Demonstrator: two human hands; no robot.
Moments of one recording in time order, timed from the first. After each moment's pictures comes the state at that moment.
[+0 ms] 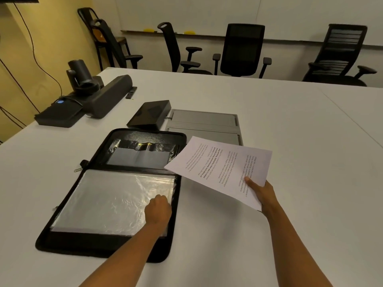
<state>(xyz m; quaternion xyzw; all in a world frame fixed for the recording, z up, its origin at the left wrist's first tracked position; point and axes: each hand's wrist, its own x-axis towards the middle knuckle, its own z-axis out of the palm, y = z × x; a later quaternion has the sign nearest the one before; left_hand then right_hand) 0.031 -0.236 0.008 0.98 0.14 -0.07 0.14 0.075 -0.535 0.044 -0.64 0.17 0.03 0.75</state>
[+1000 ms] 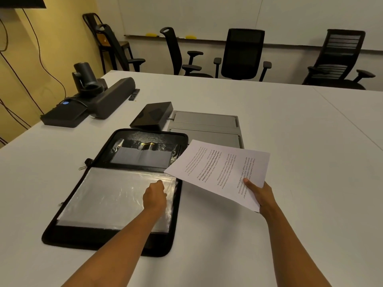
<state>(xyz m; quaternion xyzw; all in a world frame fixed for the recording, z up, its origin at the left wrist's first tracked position) 0.040 -0.224 0.039 0.96 0.18 -0.01 0.22 0.061 -0.527 0.041 -0.64 0.15 0.03 0.76</state>
